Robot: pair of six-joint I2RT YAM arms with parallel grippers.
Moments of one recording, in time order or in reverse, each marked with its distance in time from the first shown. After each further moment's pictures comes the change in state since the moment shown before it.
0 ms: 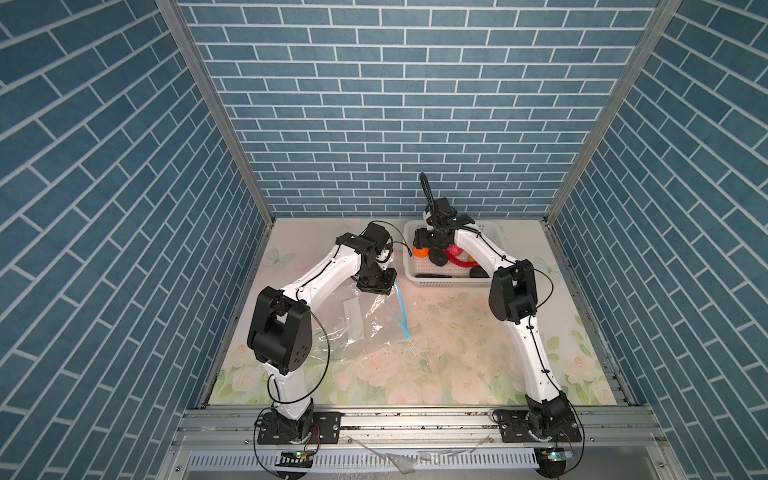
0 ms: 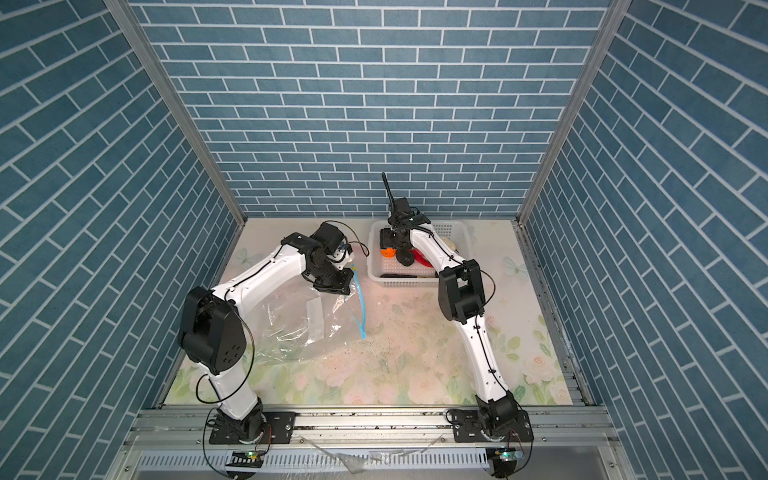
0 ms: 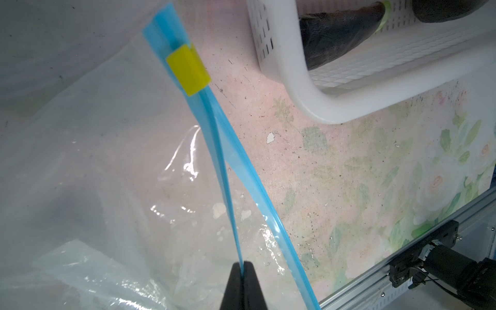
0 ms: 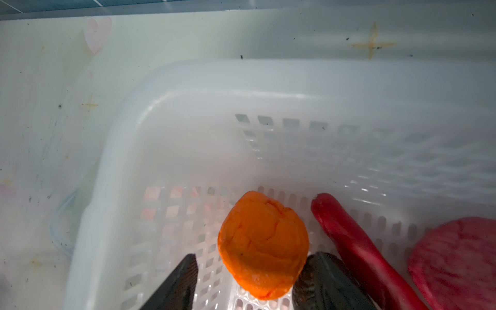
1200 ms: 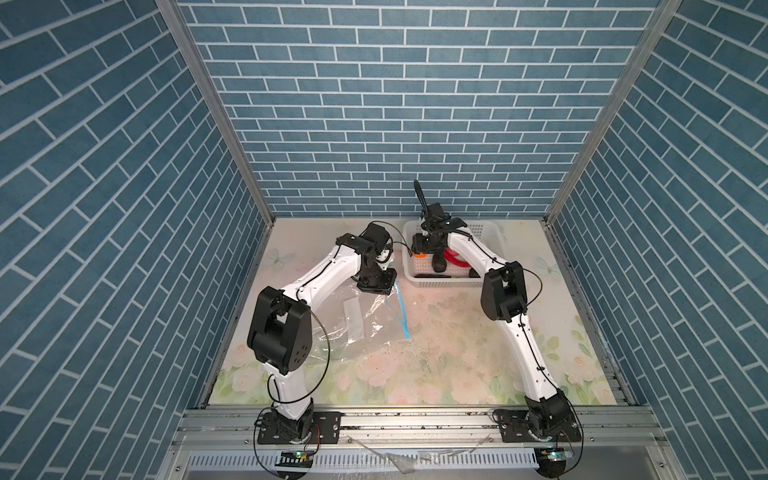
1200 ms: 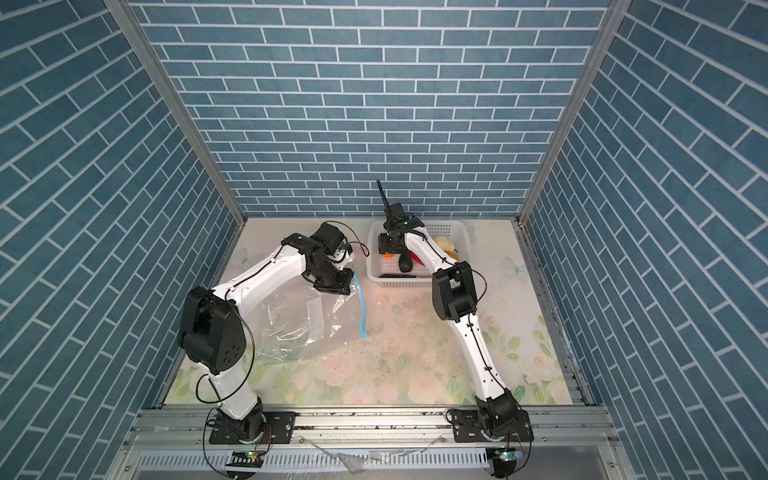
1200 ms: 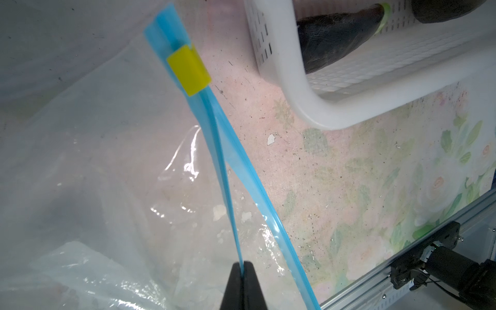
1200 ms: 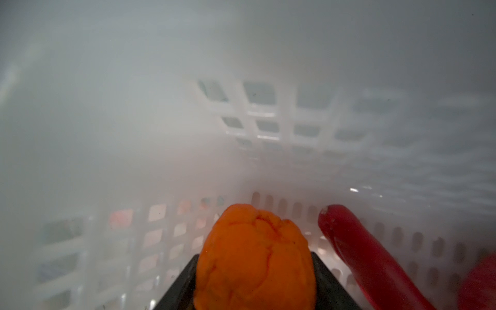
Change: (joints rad) left arm 0.000 0.000 -0.012 0.016 -0.001 0.000; right arm 0.016 0.100 0.107 -0.053 0.016 0.003
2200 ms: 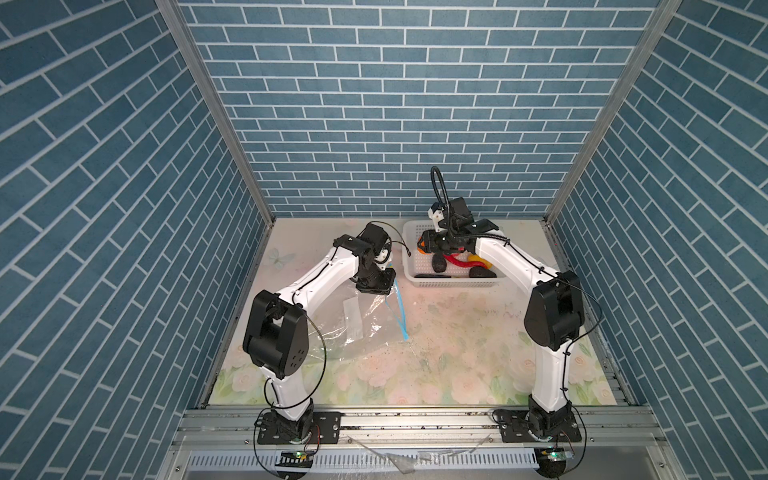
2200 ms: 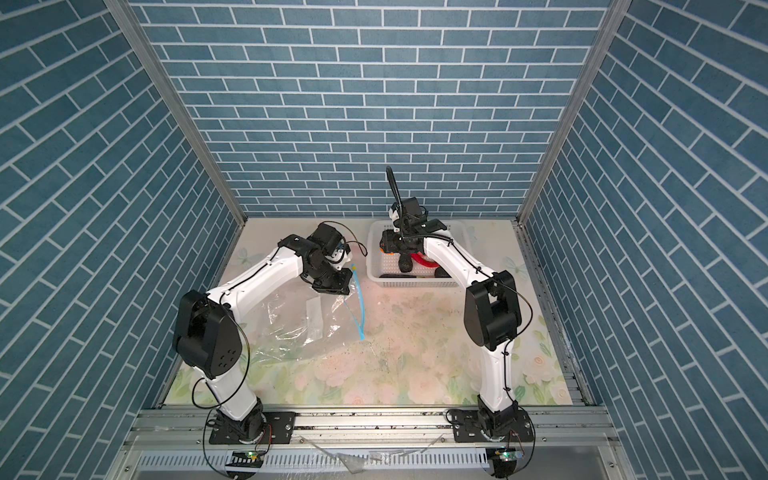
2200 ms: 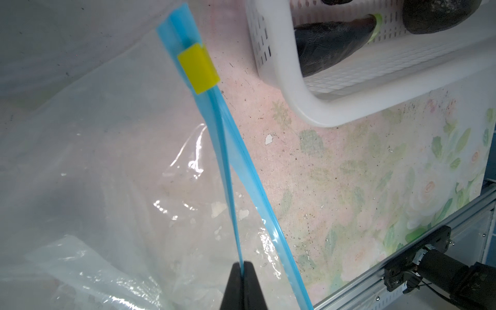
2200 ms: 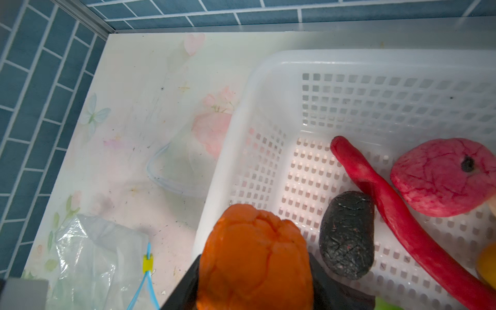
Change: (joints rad) left arm 0.000 -0.039 -0.021 0.011 0.000 -0.033; right arm 0.030 -0.601 -0.636 0.211 -0.087 -0.019
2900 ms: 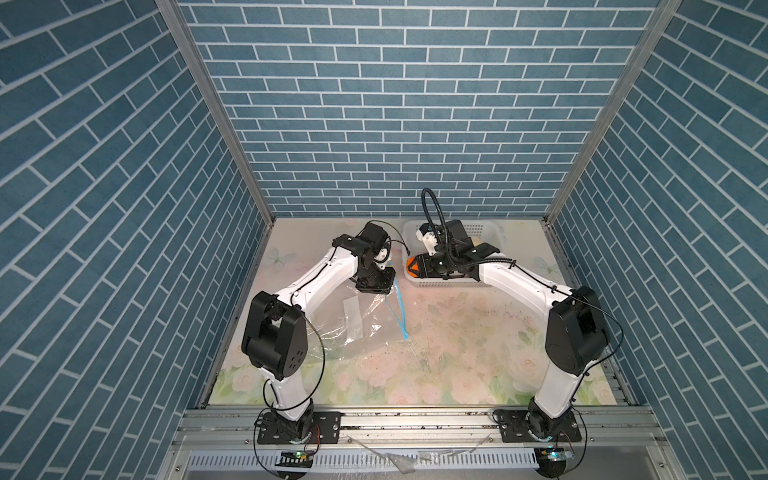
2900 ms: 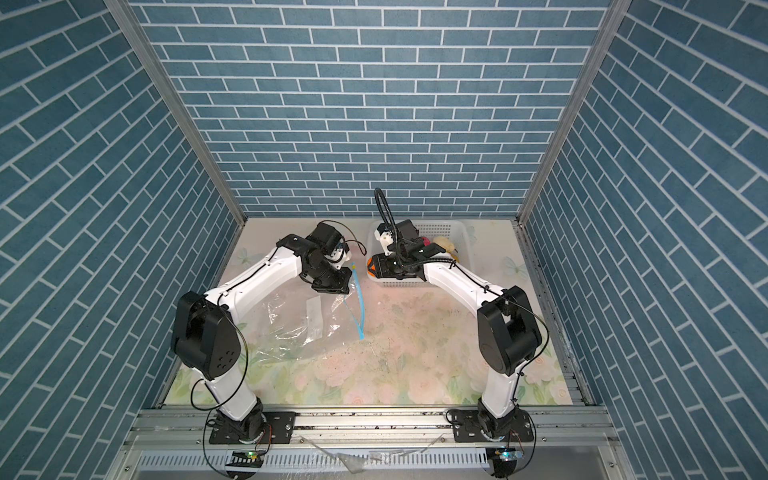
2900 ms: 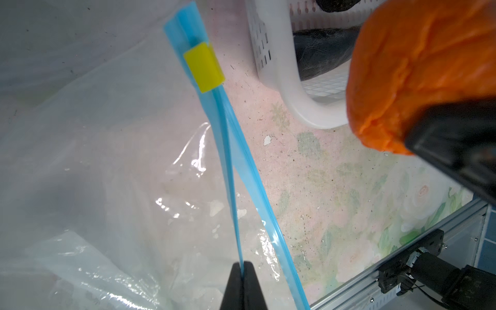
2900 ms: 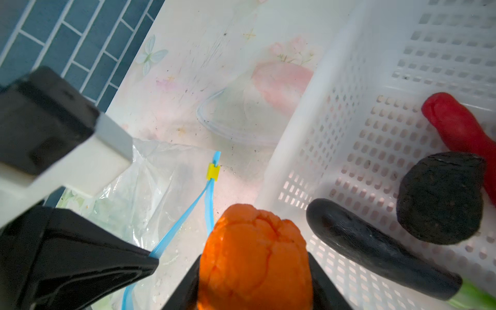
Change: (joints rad) left arm 0.000 -0.006 0.002 -0.002 -0.001 -0.024; right arm 0.103 -0.197 -0.338 0.180 -0.103 -0.068
